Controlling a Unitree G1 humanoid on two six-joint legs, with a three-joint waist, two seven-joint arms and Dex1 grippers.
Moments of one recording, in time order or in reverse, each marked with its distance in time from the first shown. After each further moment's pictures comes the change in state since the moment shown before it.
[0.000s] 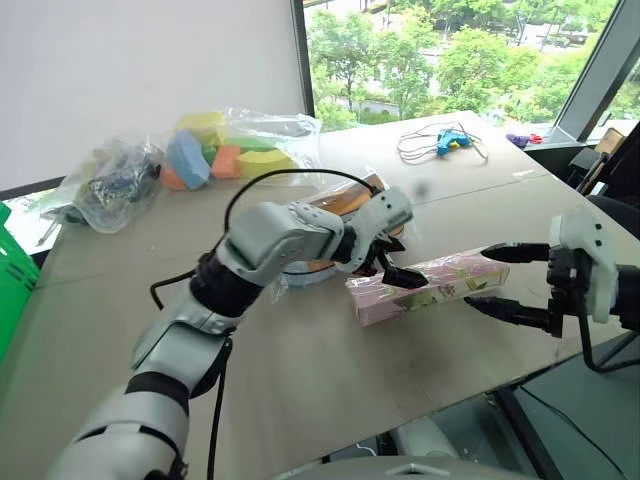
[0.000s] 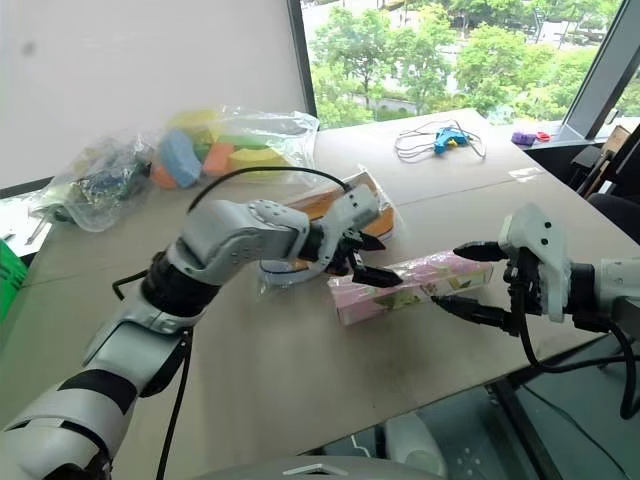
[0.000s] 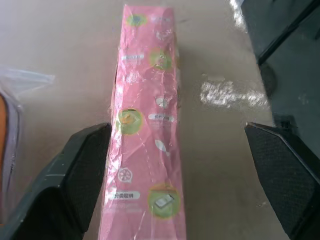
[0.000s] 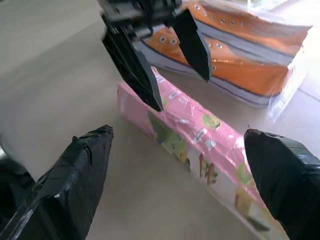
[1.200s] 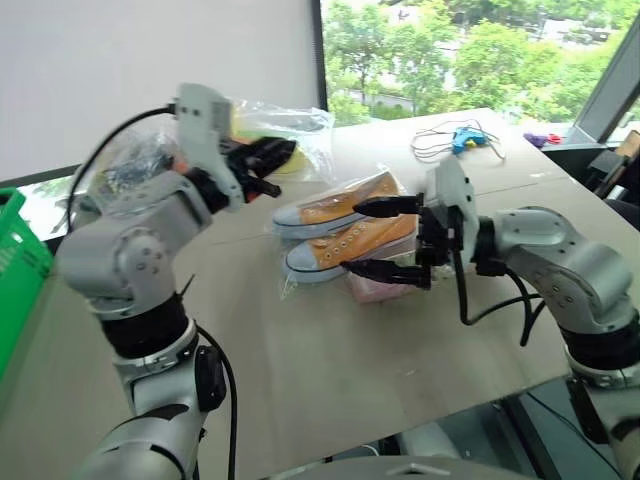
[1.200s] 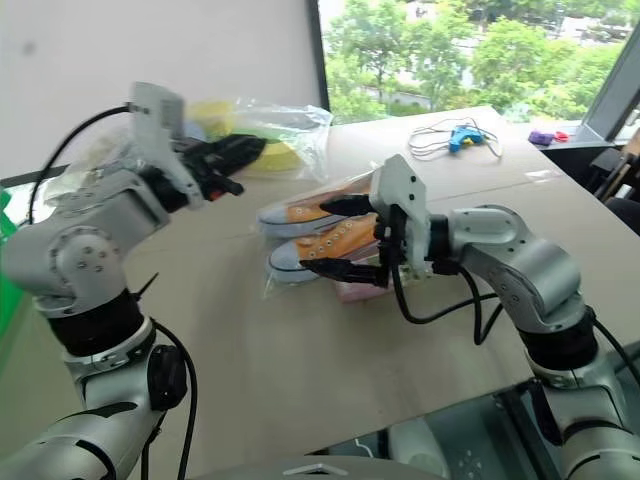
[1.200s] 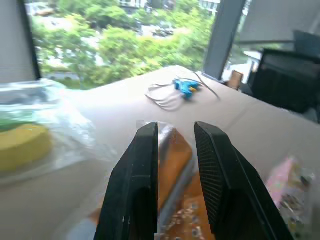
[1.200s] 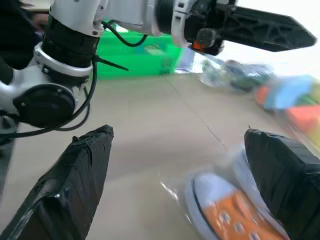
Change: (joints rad) left arm 0.346 0.117 1.034 -0.529 0.035 0.180 0.152; right arm -0.607 0.457 0.584 0.273 -0.094 -0.221 -0.045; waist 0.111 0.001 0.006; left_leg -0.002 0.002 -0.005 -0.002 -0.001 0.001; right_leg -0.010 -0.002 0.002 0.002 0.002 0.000
